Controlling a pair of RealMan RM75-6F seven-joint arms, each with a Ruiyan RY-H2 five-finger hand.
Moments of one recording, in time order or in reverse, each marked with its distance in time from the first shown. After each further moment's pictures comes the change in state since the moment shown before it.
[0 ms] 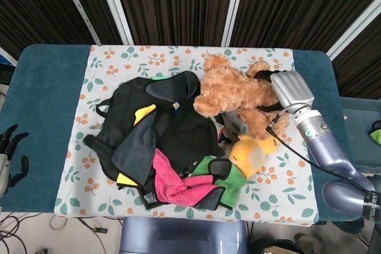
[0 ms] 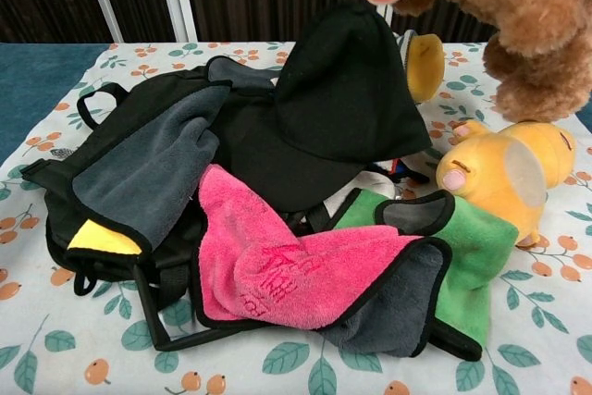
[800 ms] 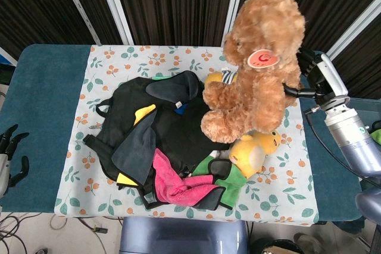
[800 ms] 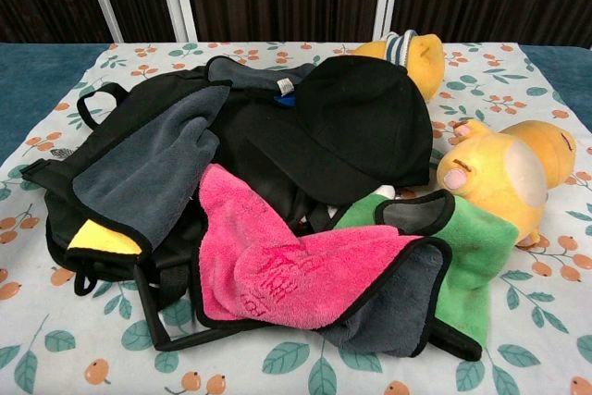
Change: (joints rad) left arm 0.001 -0.001 0.000 -0.003 0.001 0.000 0.002; right arm -0.255 0.090 0.208 0.060 -0.435 0.051 1.474
